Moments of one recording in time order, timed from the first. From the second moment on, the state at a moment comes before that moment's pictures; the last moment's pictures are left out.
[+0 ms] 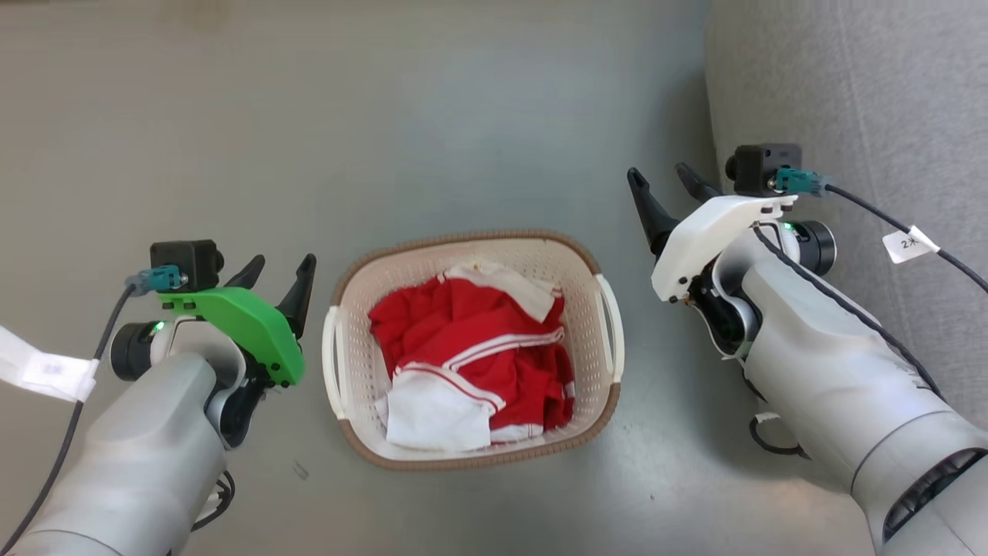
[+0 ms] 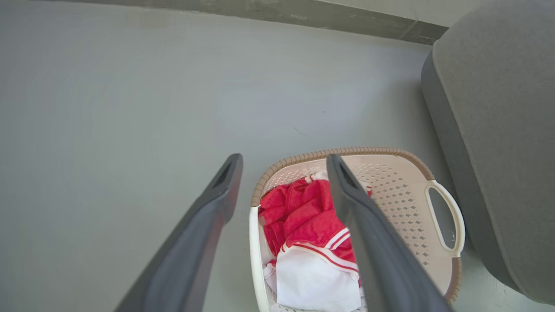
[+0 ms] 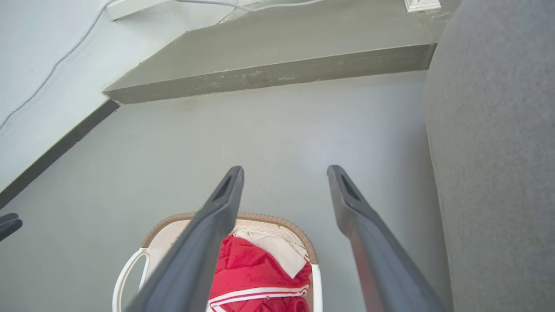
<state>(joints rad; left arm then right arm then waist) -0.78 0.24 -1.05 0.95 -1.19 -0.13 -0.25 -0.83 -0.11 0.87 1.02 0.91 0.02 -0.25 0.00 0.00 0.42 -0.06</state>
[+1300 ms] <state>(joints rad) -0.43 0.29 -0.48 0.48 -0.79 -0.08 -0.25 -0.36 -0.22 0.45 0.43 0.55 -0.07 -0.25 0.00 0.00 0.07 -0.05</state>
